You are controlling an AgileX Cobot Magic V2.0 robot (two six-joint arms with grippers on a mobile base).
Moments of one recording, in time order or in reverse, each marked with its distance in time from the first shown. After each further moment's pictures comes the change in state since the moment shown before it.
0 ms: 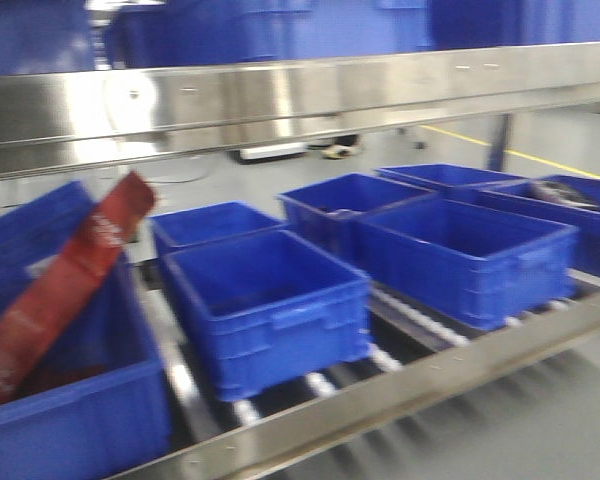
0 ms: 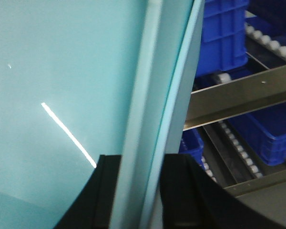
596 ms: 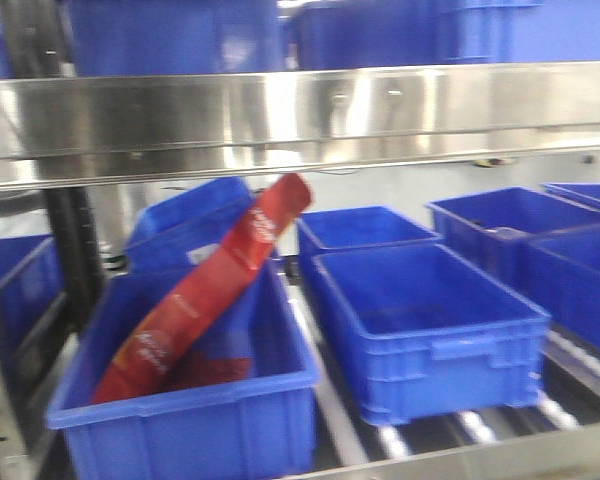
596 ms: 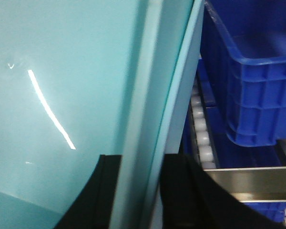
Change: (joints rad) left arm 0.000 0.000 0.000 0.002 0.000 -0.002; right arm 0.000 0.000 0.000 0.000 0.000 0.000
